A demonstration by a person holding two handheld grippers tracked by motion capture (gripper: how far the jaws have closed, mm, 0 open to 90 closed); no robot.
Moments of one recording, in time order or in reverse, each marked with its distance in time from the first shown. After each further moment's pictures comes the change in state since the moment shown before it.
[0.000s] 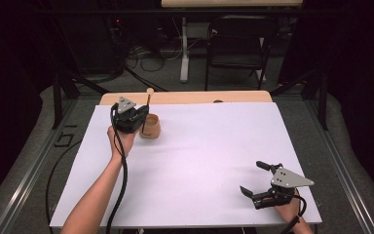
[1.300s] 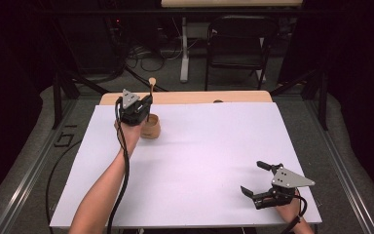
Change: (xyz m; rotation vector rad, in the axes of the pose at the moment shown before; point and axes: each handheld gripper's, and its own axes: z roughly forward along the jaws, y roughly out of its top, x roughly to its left) left arm 0.003 0.007 0.028 -0.128 0.039 -0.005; right arm -0.001 0.000 -0.001 -0.007 0.002 0.001
